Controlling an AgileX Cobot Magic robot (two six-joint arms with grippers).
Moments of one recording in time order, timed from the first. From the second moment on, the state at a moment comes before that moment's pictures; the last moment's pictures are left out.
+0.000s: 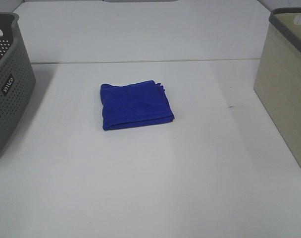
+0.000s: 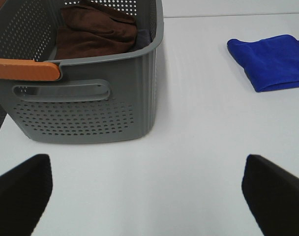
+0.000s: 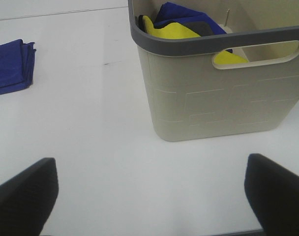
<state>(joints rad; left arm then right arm) 0.06 -0.01 -0.50 -0.05 1.05 0.05 0.05 0.00 -0.51 -0.03 1.06 0.09</state>
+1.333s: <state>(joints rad) 0.06 -0.01 -0.50 -0.03 1.05 0.06 0.05 0.00 -0.51 -0.03 1.06 0.09</state>
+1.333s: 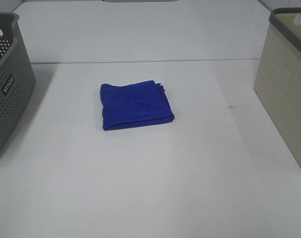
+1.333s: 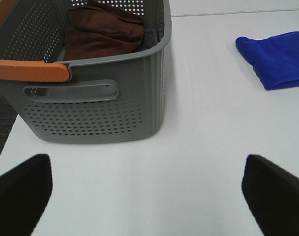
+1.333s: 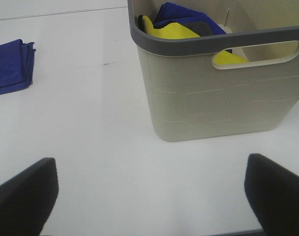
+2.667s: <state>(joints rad) 0.06 -0.01 -0.50 -0.01 1.05 0.06 0.05 0.46 -0.78 0.05 1.13 0.07</state>
